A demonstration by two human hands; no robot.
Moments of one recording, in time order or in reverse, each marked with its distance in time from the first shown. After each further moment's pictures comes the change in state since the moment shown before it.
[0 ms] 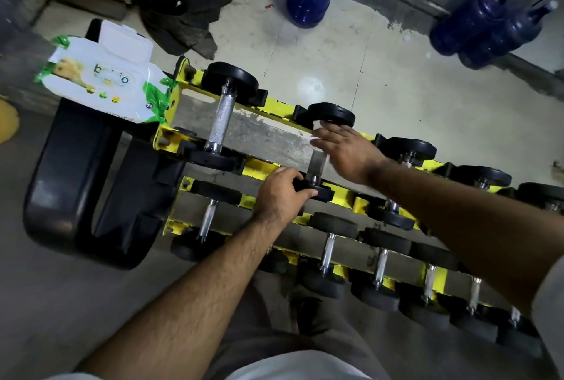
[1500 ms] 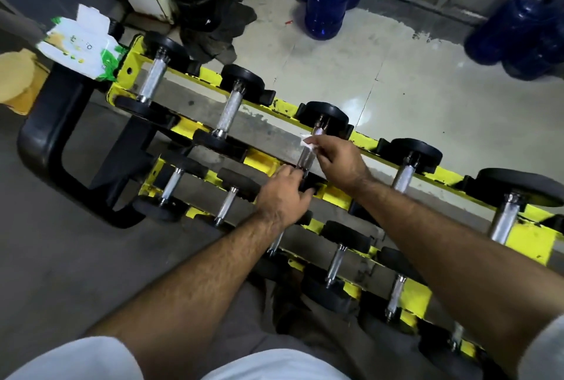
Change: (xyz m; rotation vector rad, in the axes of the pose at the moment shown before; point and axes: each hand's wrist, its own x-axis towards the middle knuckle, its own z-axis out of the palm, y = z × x) left_hand -0.080 0.133 0.231 0.458 0.099 0.070; right_hand -0.208 0.104 0.042 0.770 0.328 0.193
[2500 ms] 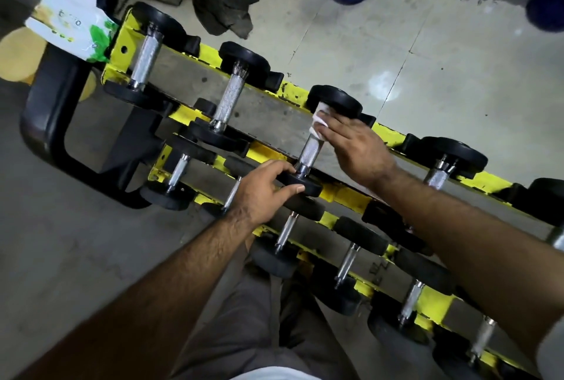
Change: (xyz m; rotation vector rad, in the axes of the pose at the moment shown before) left_hand 0.017 -0.047 -0.007 -0.341 0.059 -0.046; right_hand 0.044 0.072 0.015 -0.397 -0.099 -0.479
